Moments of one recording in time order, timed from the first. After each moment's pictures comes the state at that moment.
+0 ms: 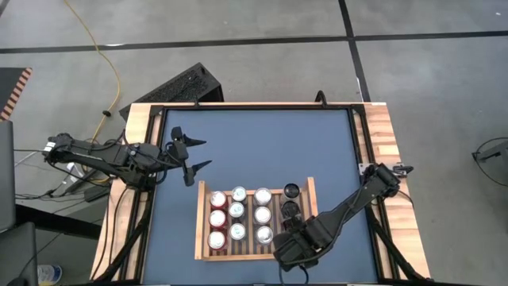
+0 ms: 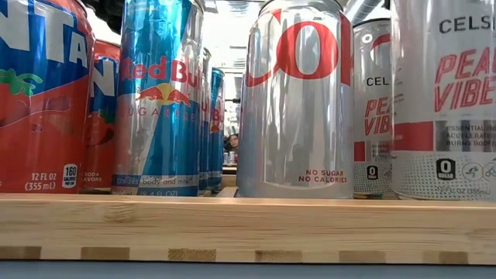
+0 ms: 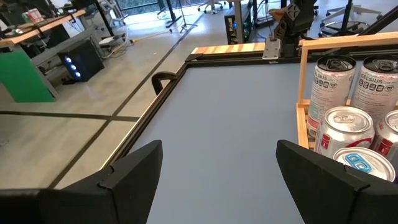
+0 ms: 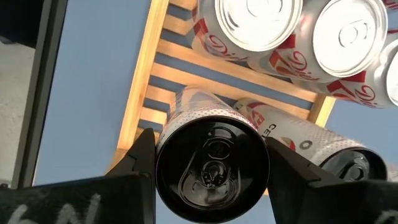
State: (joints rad) left arm -0.18 0.72 0.66 -0.17 -0.56 0.08; right arm 0.62 2.05 2.03 -1.45 0.21 0.28
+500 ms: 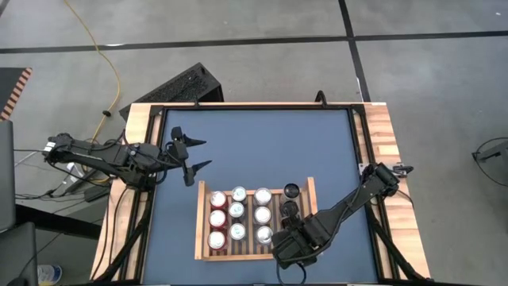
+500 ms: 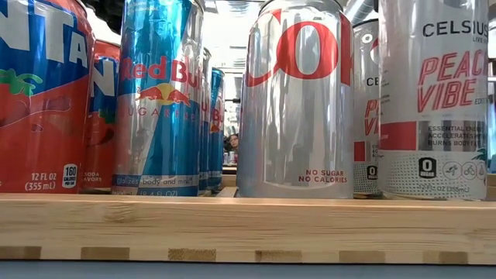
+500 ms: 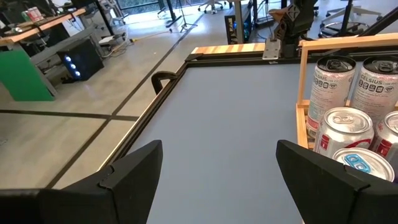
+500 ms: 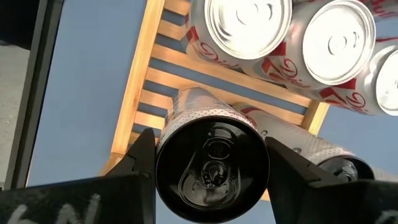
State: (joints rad) left arm -0.18 0.72 0.66 -0.17 -0.56 0.07; right arm 0.61 2.05 2.03 -1.44 0.21 0.25
